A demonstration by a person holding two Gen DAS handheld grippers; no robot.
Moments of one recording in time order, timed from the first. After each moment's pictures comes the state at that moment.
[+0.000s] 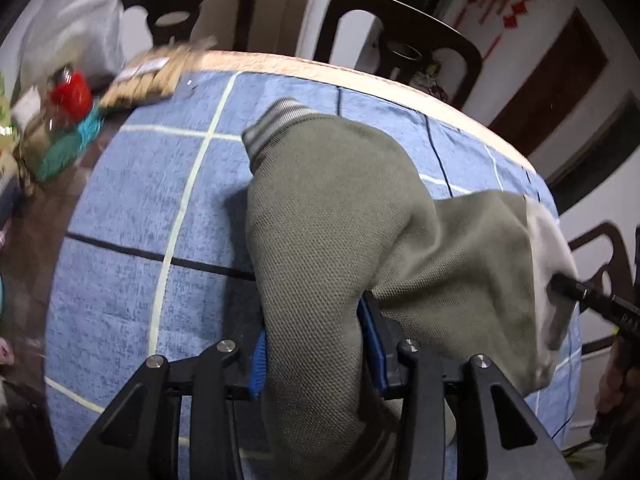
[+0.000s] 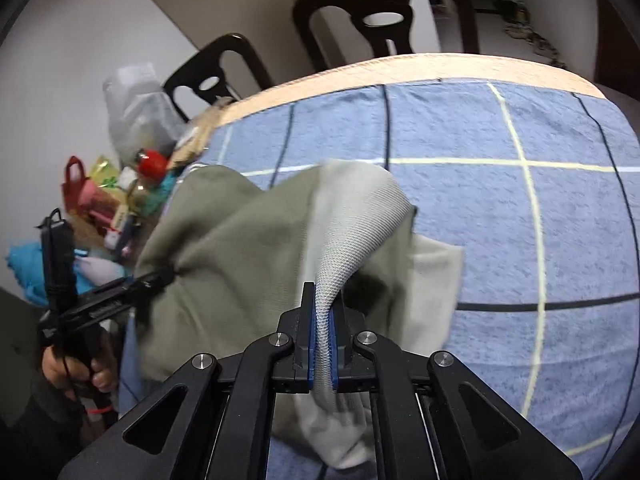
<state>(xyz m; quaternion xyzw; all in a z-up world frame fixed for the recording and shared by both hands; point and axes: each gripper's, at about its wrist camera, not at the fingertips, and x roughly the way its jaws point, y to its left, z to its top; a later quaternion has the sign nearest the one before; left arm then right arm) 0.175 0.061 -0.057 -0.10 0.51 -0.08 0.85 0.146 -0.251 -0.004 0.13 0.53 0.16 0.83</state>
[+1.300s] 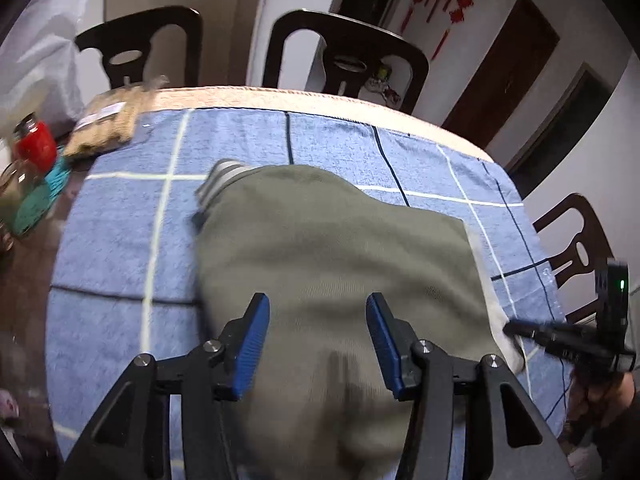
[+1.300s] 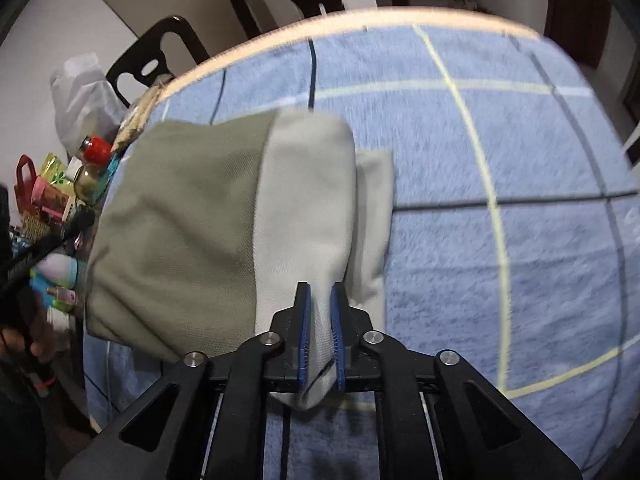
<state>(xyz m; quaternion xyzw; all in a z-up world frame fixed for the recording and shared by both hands) 0.156 0.052 -0.025 -0.06 0.47 -0.16 0.87 0.096 -0.255 -0.022 0.12 0.56 0.07 0.82</state>
